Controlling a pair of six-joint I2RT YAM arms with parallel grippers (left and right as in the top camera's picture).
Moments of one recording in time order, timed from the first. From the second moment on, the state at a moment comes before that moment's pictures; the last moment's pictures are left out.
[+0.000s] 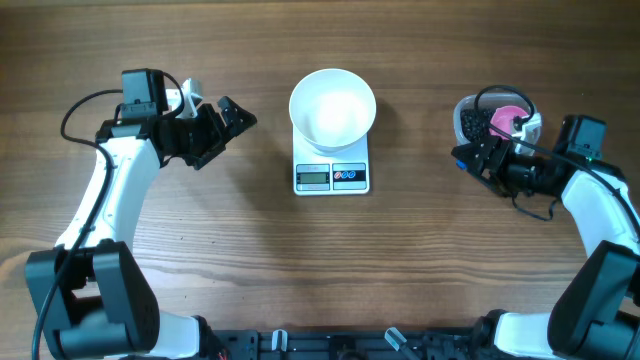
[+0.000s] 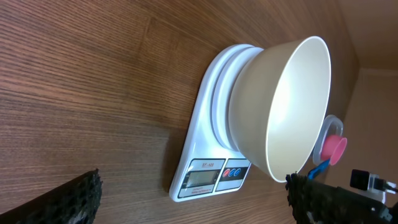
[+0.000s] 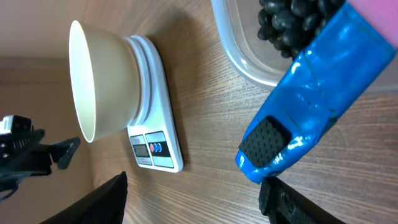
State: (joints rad) left arm 0.09 1.64 1.13 -0.63 0.63 -0.45; right arm -0.36 1.57 0.87 -0.58 -0.87 0.18
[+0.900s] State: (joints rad) left arm 0.09 1.64 1.13 -0.63 0.63 -0.45; right arm -0.35 1.57 0.72 -0.25 -0.73 0.29
